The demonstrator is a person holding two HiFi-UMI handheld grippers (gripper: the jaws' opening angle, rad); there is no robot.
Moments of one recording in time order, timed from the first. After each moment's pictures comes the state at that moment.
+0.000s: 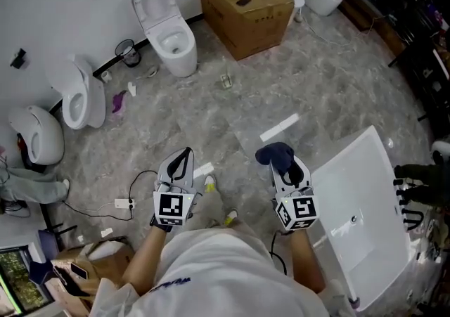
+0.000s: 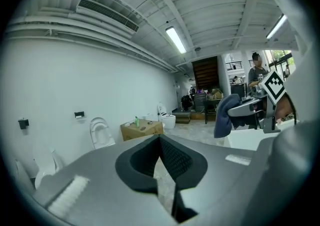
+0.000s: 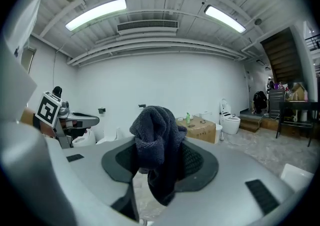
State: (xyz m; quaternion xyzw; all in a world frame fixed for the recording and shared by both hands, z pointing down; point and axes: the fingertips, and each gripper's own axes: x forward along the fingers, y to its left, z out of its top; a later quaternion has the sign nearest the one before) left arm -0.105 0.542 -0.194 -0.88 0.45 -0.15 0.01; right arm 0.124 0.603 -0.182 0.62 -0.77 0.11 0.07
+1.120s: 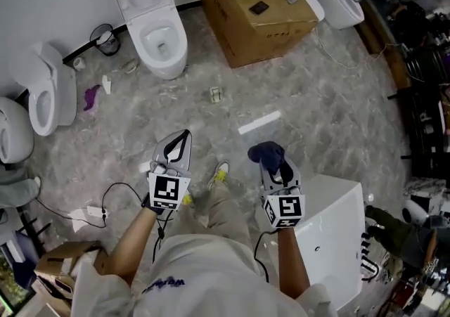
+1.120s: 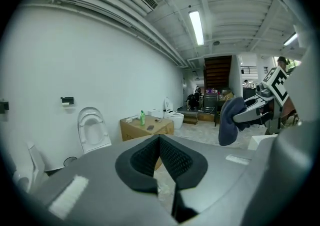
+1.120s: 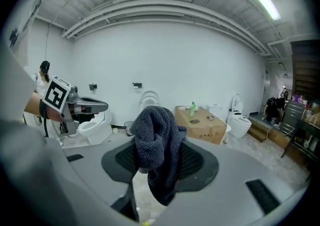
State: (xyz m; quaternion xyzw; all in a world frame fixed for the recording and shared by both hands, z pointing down) left arm -0.064 0.148 -0.112 -0.88 0.45 -0.15 -0.03; right arm 0.147 0.220 -0.108 0.59 -0.78 0.12 0.19
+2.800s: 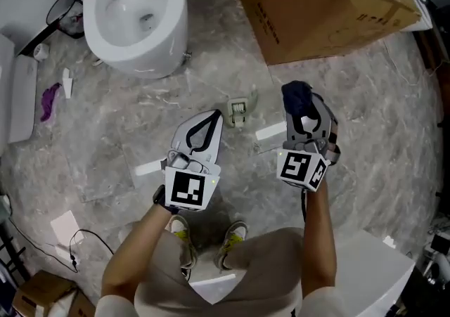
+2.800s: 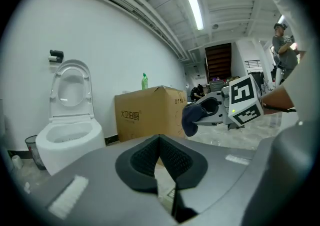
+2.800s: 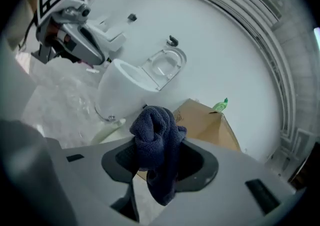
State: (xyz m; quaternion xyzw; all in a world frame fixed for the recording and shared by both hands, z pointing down) left arm 0.017 -0.150 0.410 -0.88 0.46 -0.11 0.01; right arm 0.179 -0.194 0.419 0.52 -0.72 -0.23 0.40
